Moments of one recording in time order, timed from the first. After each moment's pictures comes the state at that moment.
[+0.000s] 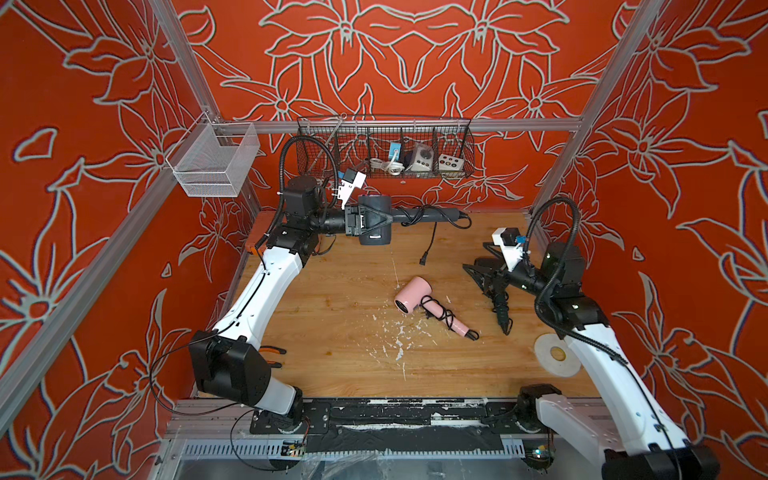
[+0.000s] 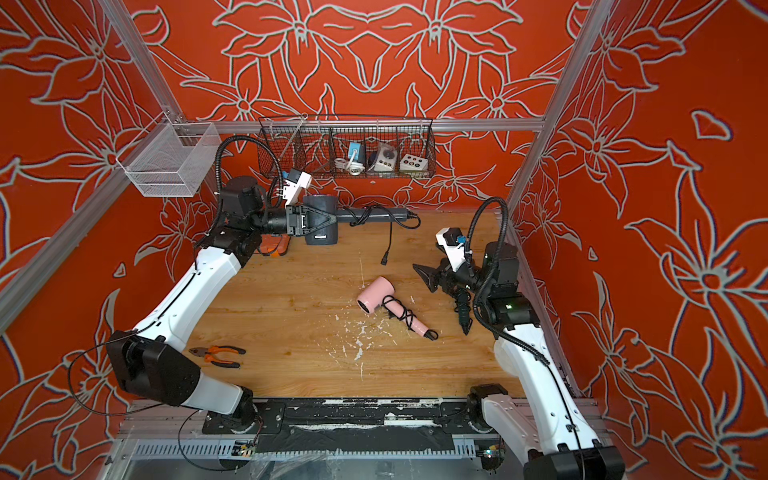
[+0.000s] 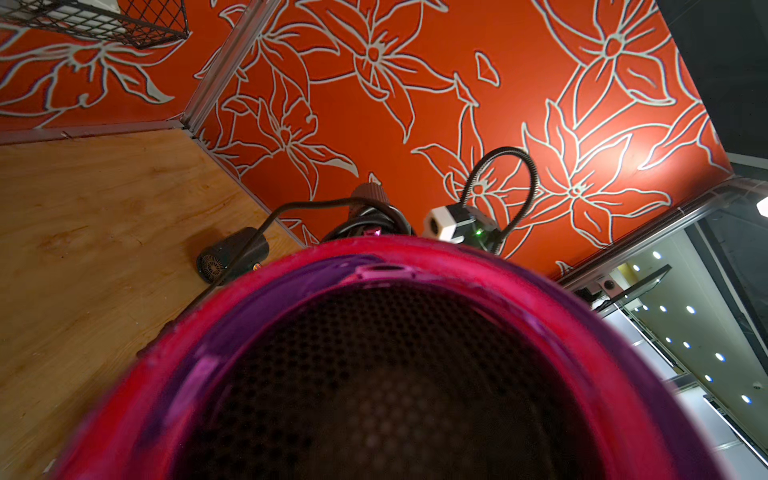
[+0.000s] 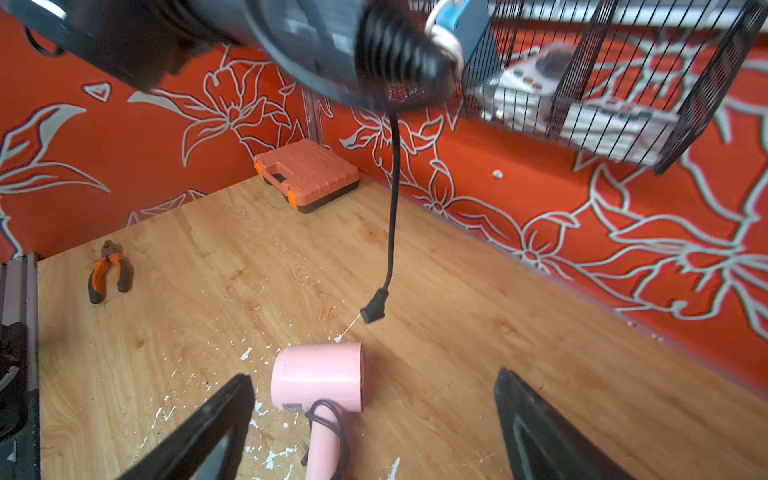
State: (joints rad) left arm -0.17 1.48 1.48 -0.10 1.24 -0.67; right arm 0.13 0.97 0.80 -0.13 -0.70 -0.17
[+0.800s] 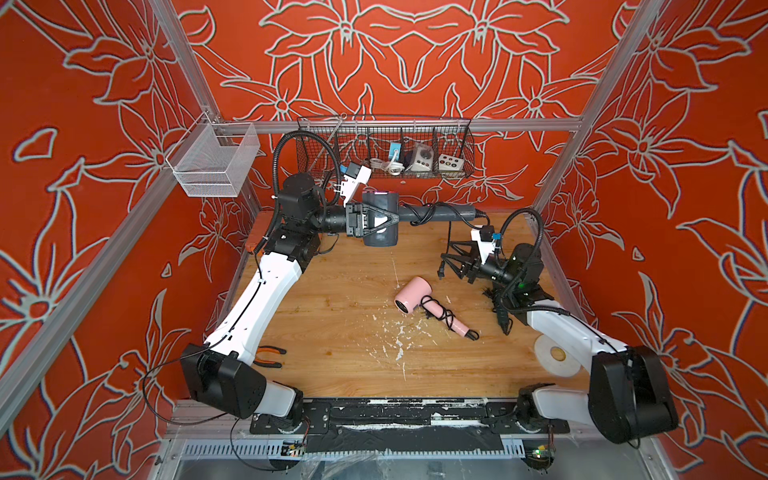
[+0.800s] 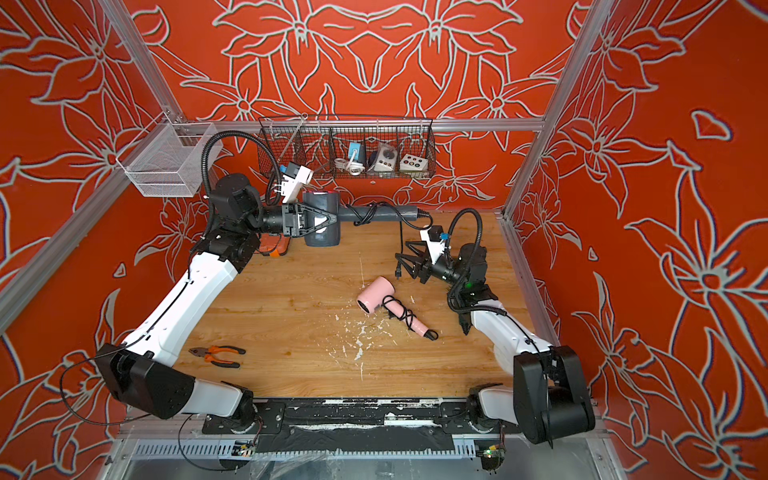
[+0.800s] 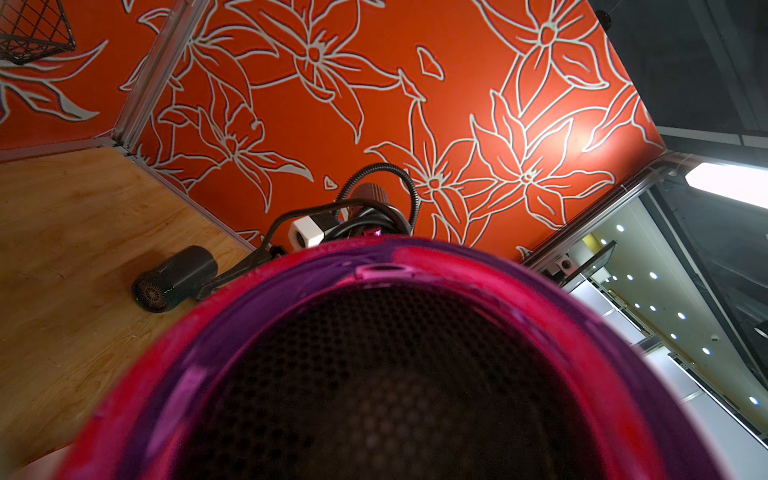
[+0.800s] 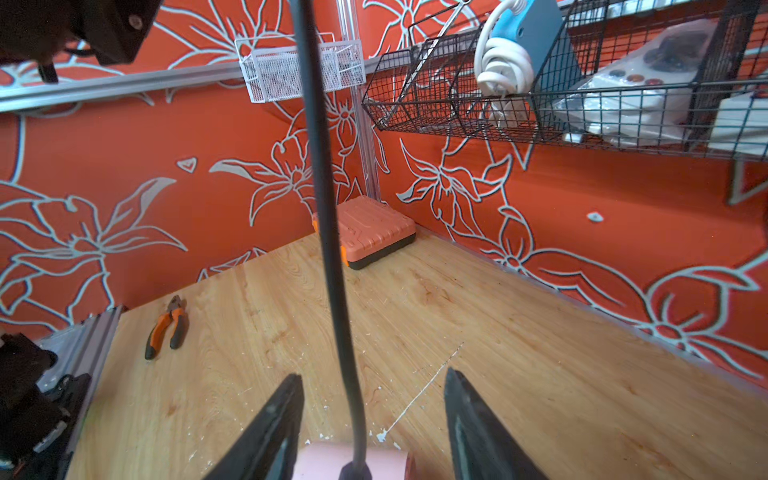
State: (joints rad) left arm -0.24 1.43 1.49 0.01 1.26 -0.79; right arm 0.23 1.30 0.70 0.58 -0.85 0.10
